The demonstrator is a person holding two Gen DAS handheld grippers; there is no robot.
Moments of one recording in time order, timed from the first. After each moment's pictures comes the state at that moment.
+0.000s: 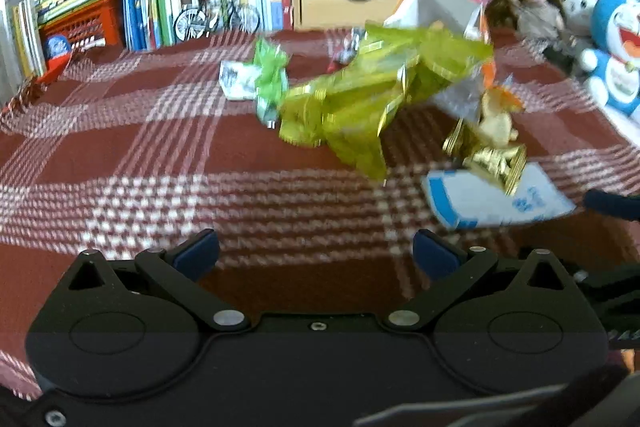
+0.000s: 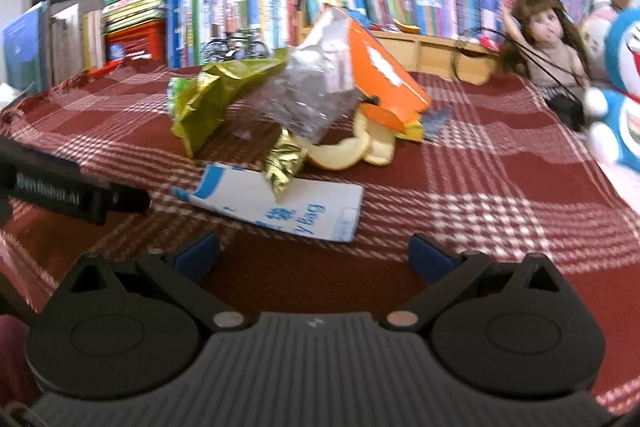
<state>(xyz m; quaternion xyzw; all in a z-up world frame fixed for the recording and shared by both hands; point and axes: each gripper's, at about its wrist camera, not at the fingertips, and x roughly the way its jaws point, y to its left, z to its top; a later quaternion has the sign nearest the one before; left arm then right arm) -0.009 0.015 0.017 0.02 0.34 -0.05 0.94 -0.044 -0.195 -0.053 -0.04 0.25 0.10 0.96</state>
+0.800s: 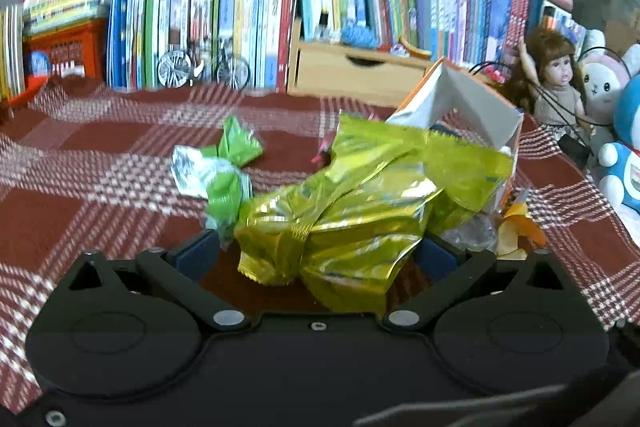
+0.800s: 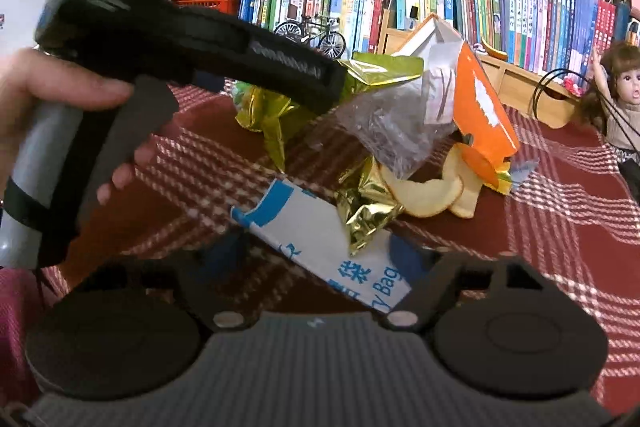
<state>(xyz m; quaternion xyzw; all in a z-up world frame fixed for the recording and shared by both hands) 0.091 -0.009 0.019 -0.05 0.29 -0.05 0.95 -0.014 -0.159 -0.049 -0.12 0.25 0.19 0.94</state>
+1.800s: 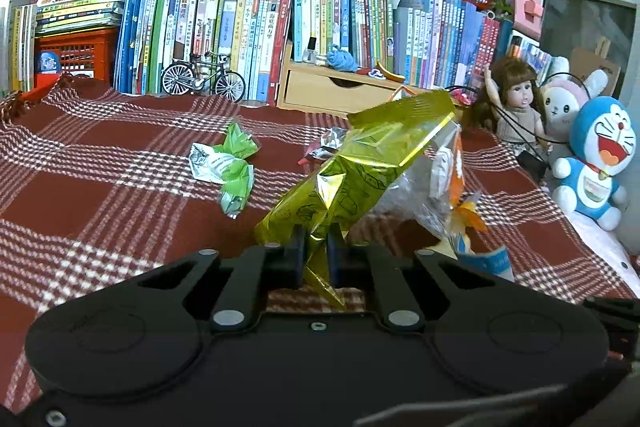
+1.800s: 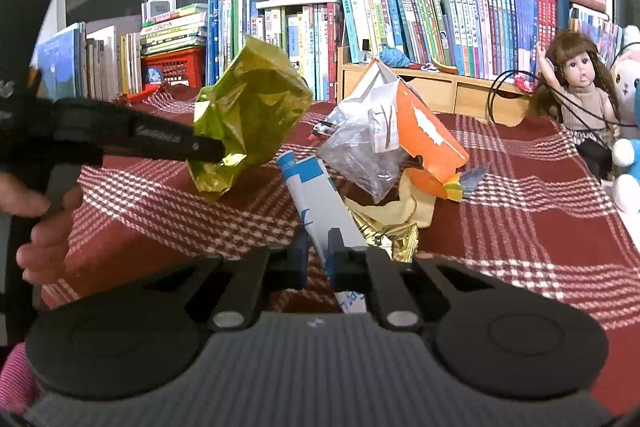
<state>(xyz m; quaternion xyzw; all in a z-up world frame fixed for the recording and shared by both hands) 0.004 0.015 0.049 -0.08 0.26 -0.08 0.96 -0.042 -0.181 -0.022 -0.03 0.22 0.15 0.96</state>
